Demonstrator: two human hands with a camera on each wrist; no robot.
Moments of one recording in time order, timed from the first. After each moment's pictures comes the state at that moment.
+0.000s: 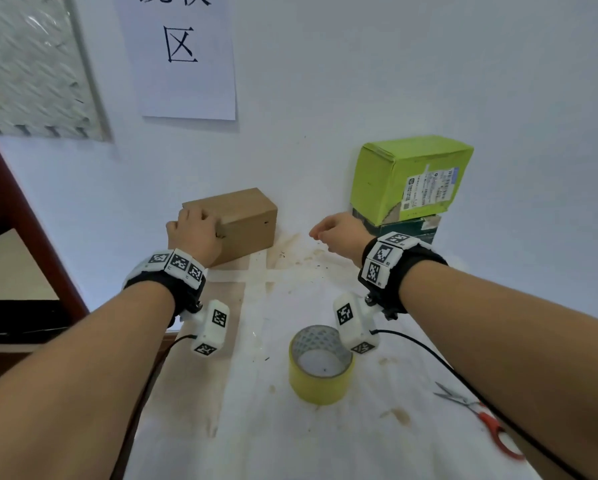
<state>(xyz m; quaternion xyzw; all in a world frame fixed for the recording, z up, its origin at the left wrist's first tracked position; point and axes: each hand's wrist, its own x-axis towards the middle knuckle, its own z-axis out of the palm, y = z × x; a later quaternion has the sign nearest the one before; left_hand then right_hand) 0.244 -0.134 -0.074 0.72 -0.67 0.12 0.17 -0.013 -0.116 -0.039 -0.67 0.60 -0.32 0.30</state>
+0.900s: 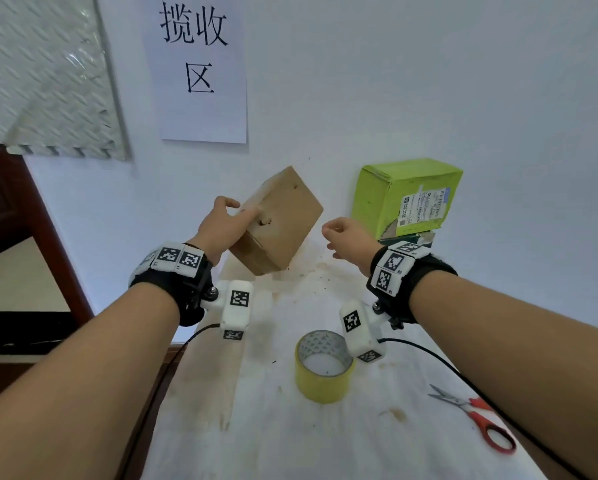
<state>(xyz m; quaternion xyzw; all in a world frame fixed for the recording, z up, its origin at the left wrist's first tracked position) 0.210 -0.084 -0.005 0.64 -0.55 -0.31 0.44 -0.010 -0.083 -0.014 -0.64 0.60 -0.37 0.31</state>
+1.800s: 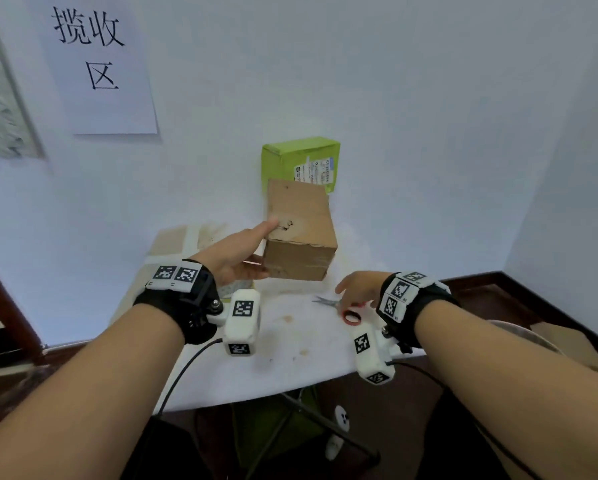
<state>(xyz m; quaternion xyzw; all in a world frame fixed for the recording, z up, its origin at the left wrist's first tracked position) 0.034 0.083 -0.024 0.53 -0.55 -0.56 0.32 -0.184 0.114 -0.075 -0.58 0.72 -0.08 0.36</state>
